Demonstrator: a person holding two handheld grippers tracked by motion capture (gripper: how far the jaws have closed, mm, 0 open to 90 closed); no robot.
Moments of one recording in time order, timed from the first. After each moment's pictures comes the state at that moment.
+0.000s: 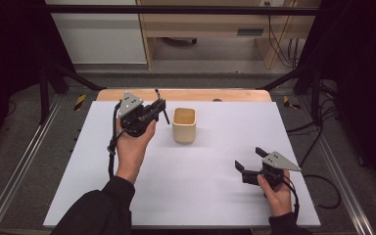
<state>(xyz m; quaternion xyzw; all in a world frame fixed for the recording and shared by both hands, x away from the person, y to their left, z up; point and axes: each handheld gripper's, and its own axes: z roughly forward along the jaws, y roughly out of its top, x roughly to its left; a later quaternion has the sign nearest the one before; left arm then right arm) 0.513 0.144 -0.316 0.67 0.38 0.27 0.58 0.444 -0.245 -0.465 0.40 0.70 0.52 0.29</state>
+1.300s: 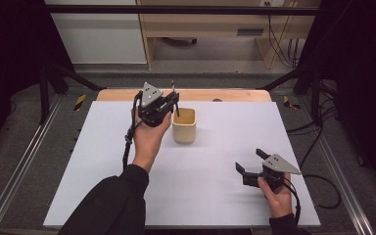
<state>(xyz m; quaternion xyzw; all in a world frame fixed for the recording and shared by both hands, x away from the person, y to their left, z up) 0.541 0.105 -0.316 0.68 0.37 0.29 0.56 0.440 -0.247 -0.470 0.39 0.70 0.52 0.29</state>
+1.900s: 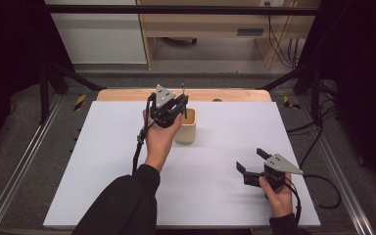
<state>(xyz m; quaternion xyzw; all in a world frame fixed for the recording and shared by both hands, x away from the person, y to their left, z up) 0.550 0.080 -0.331 0.69 0.37 0.29 0.55 0.440 -0.249 -0.469 0.39 0.69 0.53 0.30</state>
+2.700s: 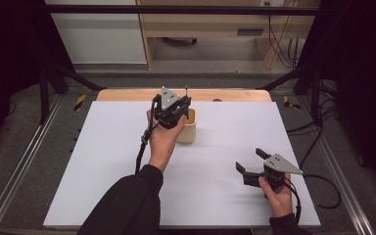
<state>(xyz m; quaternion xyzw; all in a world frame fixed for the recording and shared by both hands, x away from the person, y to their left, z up) 0.556 0.072 -0.342 0.70 0.36 0.30 0.54 0.440 -0.249 -0.469 0.38 0.69 0.54 0.29</state>
